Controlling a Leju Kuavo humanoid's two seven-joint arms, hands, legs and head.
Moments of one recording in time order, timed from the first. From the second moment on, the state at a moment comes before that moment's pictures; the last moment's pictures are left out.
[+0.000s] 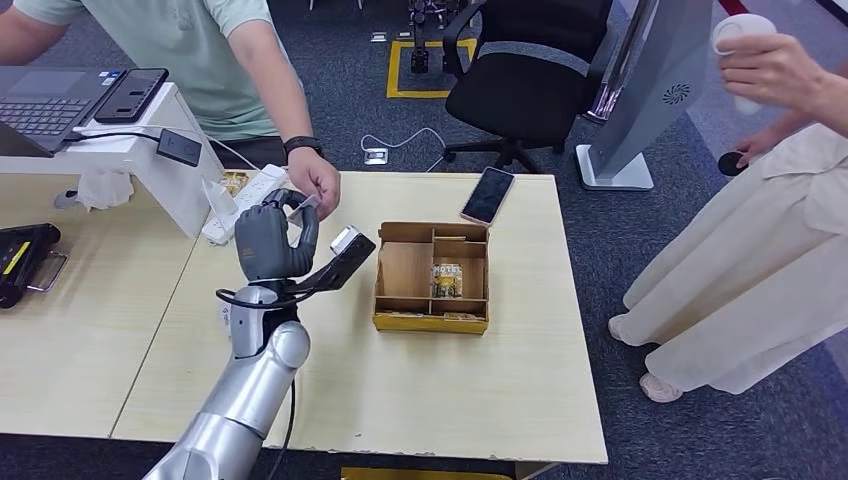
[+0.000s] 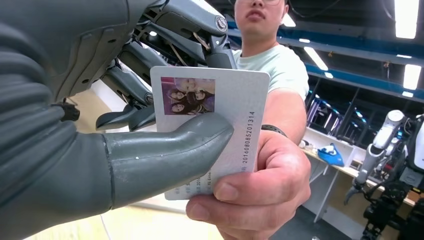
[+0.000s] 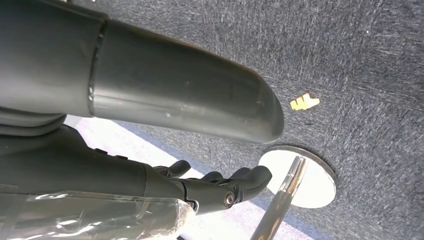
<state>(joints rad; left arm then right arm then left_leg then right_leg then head) -0.49 -0.20 -0.19 -1.03 -1.11 0.69 -0.21 -0.03 0.18 -0.84 -0.26 1.58 -0.69 -0.12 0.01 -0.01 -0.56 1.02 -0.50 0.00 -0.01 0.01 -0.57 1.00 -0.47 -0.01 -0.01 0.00</state>
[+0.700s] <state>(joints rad) -0.48 -0.22 -0.18 -1.01 -1.13 0.69 -0.26 -0.03 0.18 -0.84 -0.26 1.58 -0.69 -0.13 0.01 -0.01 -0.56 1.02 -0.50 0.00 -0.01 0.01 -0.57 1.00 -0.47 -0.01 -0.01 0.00</state>
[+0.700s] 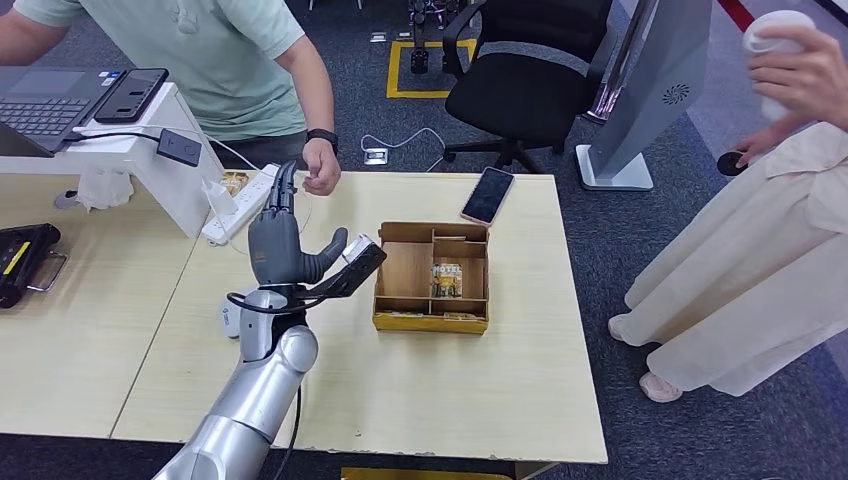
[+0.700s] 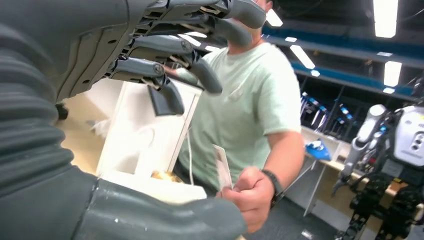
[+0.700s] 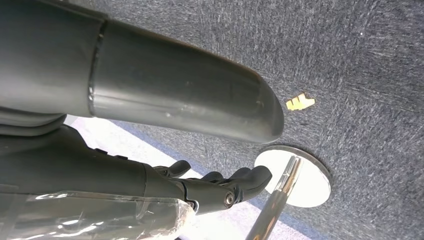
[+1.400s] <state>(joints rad) -0.36 -0.22 -0.10 -1.20 -1.20 0.69 -0.37 -0.03 0.18 -0.84 -0.26 1.56 -0.69 -0.15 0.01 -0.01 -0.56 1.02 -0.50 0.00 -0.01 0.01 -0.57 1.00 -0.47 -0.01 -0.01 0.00</state>
